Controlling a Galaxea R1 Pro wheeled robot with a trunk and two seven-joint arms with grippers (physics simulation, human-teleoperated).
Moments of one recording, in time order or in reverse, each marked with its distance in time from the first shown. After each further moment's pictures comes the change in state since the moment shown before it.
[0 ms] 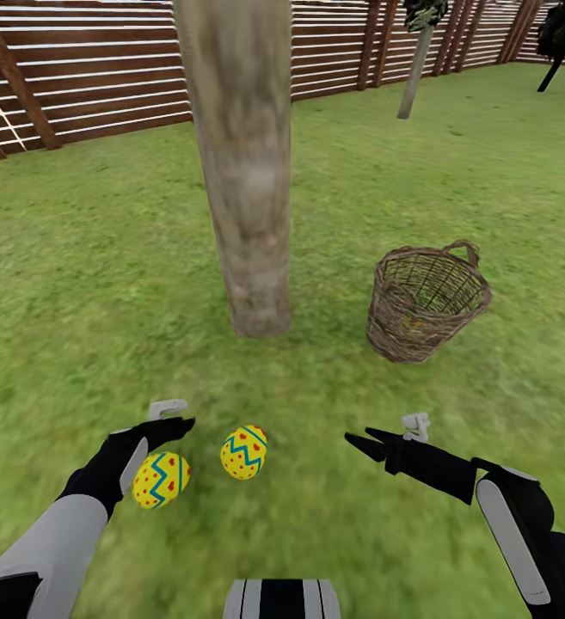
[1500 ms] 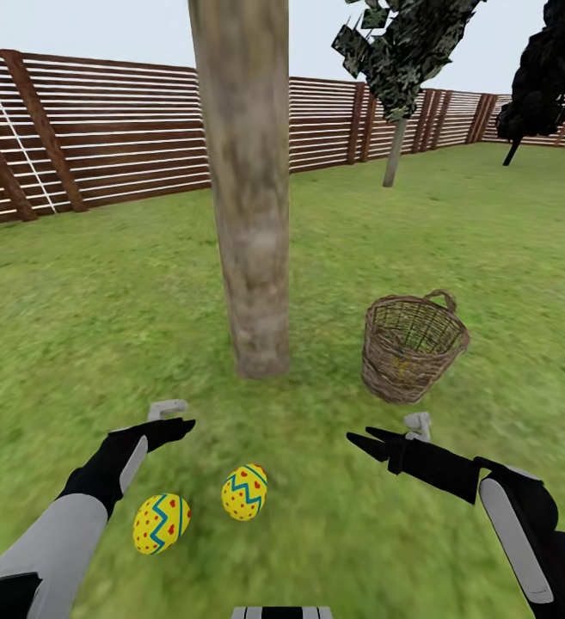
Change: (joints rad) left arm 0.000 0.000 -0.001 -0.012 0.005 0.045 0.001; right arm -0.002 -0.002 -0.017 0.000 0.000 0.011 0.044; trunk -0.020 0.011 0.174
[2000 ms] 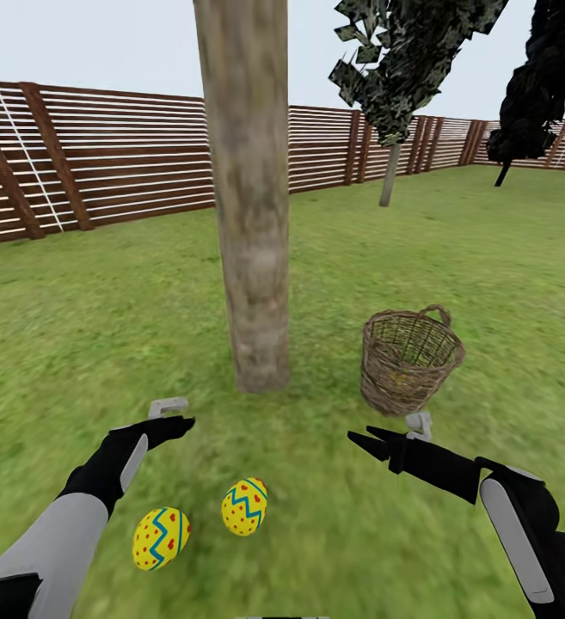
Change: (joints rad) left arm 0.000 -0.003 0.000 -0.017 -0.006 0.006 0.003; right arm 0.001 0.002 -0.005 0.000 0.000 -0.003 0.001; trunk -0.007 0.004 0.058
